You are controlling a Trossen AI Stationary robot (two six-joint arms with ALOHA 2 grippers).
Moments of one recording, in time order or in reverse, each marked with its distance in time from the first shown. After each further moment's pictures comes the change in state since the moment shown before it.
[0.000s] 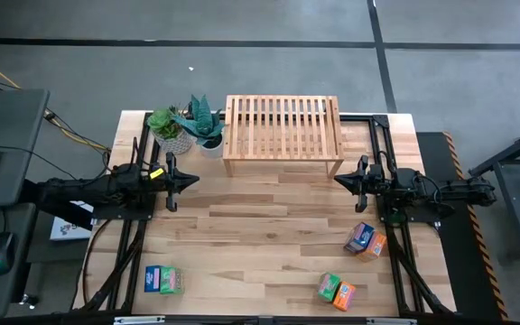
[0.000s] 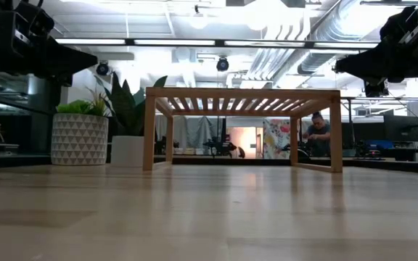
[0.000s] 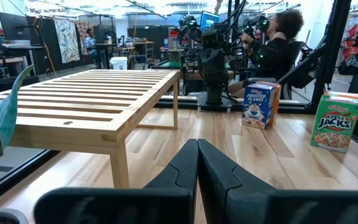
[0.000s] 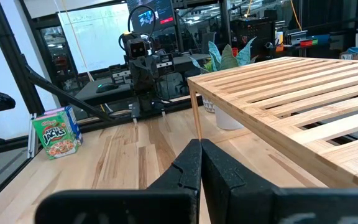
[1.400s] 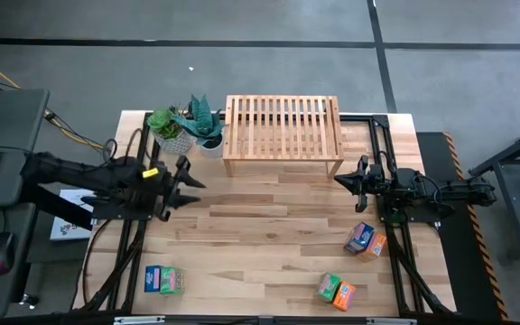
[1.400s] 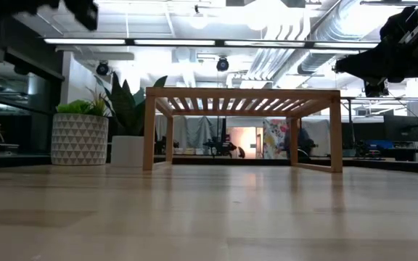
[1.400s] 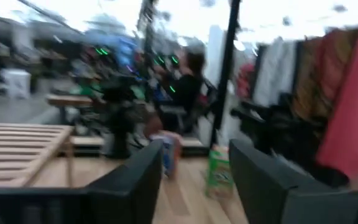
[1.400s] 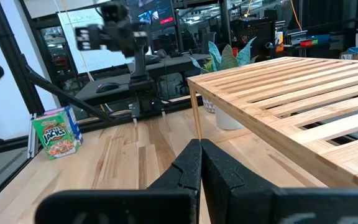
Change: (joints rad) left arm -0.198 0.557 0.333 0.315 0.194 -0.119; right arm 0.000 0.000 0.000 0.000 0.000 0.000
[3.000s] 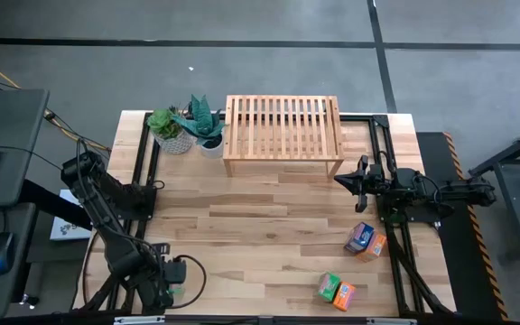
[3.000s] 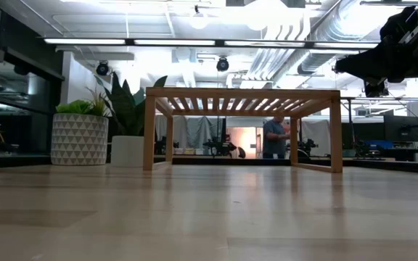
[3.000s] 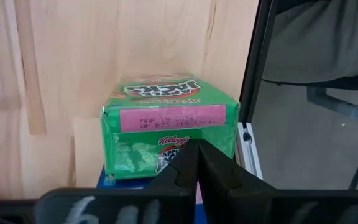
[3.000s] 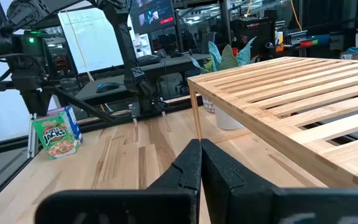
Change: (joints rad) left arm -0.814 1.027 0.947 -1.419 -0.044 -0.967; right arm 0.000 0.000 0.000 0.000 0.000 0.000
